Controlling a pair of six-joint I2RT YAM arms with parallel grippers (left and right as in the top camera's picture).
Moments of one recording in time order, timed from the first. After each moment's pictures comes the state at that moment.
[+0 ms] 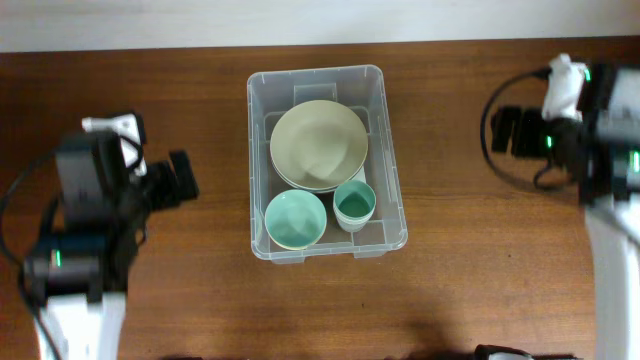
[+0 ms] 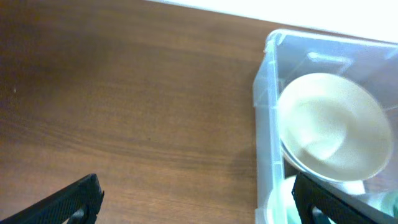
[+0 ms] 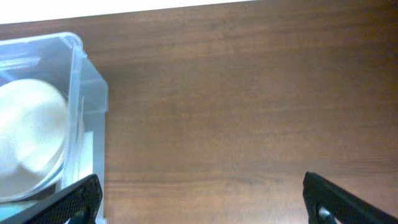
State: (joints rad) left arm 0.03 1.05 1.24 -0.91 -0.02 -0.15; right arm -0.17 1.28 1.43 -0.93 -0.09 -0.04
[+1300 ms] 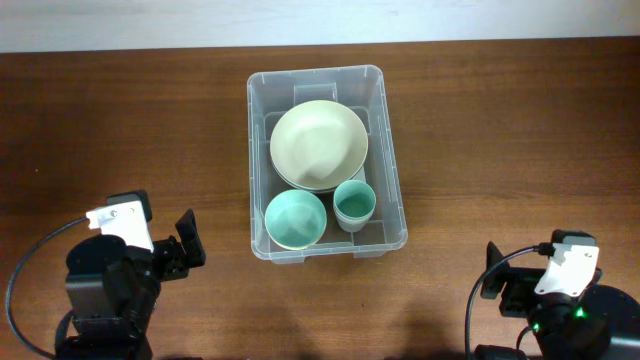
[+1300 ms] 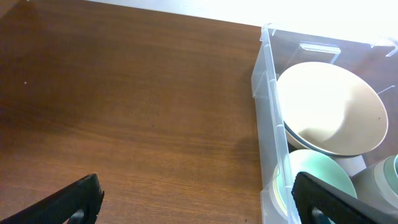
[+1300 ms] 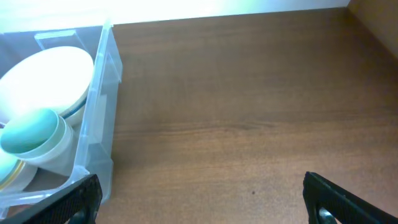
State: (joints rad) left arm 0.03 0.64 0.91 -0.85 -0.03 -0.14; right arm -0.17 0.37 0.87 -1.02 -0.08 -0.02
